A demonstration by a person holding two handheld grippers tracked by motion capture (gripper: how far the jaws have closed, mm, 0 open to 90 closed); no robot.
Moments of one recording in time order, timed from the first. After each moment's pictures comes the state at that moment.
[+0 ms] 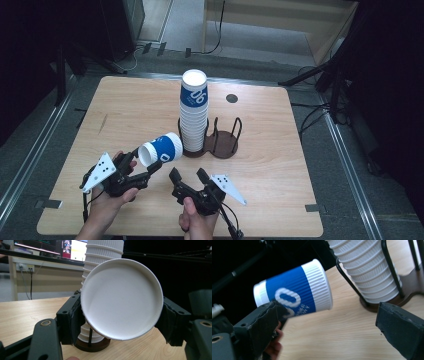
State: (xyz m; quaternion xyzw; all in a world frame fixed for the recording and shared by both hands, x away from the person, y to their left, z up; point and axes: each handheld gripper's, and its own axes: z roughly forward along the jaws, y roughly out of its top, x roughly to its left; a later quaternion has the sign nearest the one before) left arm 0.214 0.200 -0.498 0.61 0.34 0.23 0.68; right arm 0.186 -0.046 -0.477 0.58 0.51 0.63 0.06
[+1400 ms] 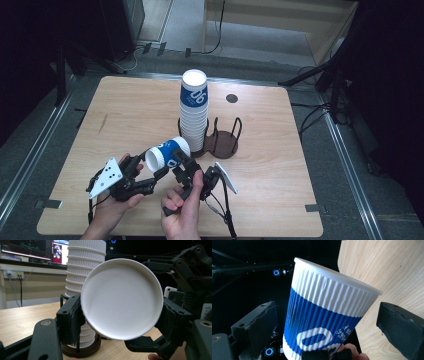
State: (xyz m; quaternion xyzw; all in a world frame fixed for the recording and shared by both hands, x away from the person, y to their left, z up) left arm 0.207 0.185 -0.500 0.61 0.30 0.22 0.69; right arm 0.224 -0.033 -0.487 0.69 0.26 0.61 -0.29
